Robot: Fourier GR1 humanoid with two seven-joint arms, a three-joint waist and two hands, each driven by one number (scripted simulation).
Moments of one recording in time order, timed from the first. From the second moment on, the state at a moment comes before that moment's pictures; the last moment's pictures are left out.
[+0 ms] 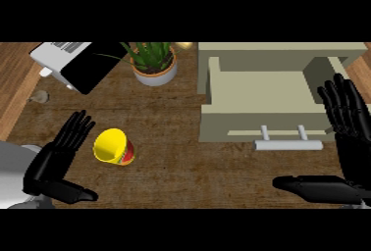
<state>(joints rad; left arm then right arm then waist) -0.01 0.21 0.15 -1.37 0.20 -0.48 -0.28 -0.04 -0.13 -0.05 -2.00 0.03 0.10 -0.01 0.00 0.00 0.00</state>
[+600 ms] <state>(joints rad) -0.20 0.26 0.20 -0.80 0.02 -0.46 -0.65 -0.05 -0.13 -0.08 -1.98 0.01 0.13 -0.03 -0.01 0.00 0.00</state>
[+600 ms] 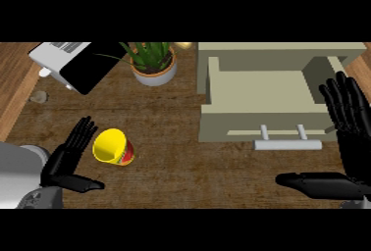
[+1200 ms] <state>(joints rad) -0.41 0.29 0.22 -0.36 -0.06 -0.37 -0.87 -0.07 -0.14 -0.10 -1.97 -0.01 0.16 -0.01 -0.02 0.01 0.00</state>
